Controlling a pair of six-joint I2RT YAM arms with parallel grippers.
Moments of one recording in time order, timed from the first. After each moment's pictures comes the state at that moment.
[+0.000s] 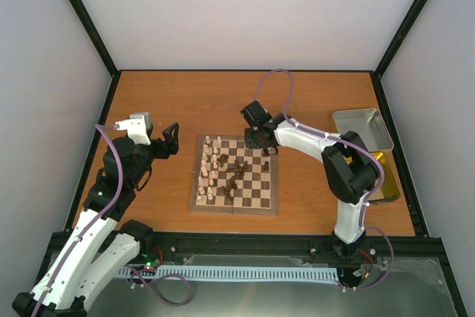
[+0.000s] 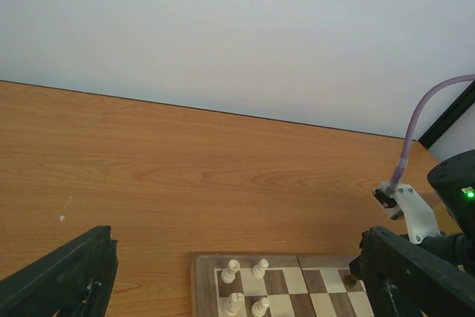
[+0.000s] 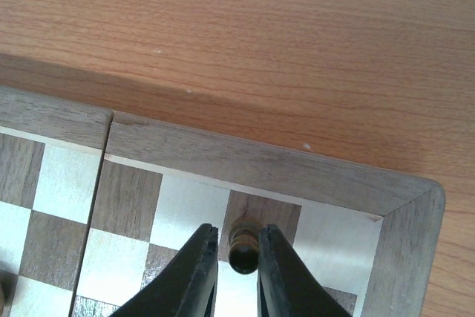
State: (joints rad) left arm -0.37 0.61 0.68 -0.29 -0.10 -0.34; right arm 0.68 1.89 1.34 -0.56 0.14 0.51
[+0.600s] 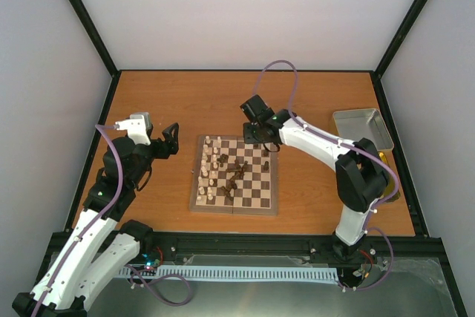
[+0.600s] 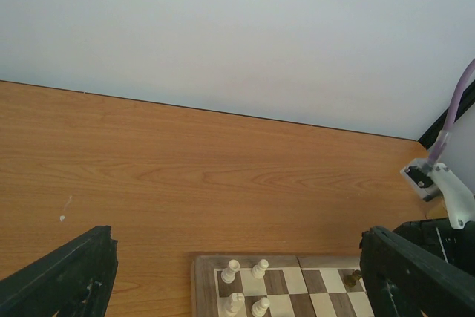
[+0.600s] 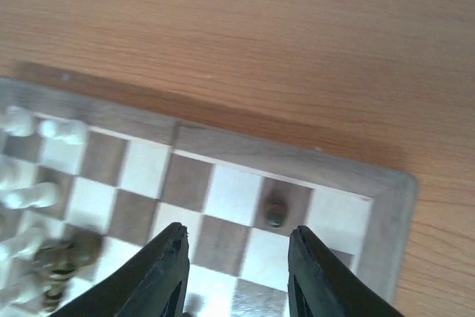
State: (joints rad) left arm -0.37 0.61 0.68 -0.29 -0.10 -0.34; right arm 0.70 1.80 1.37 -0.64 0.15 0.52
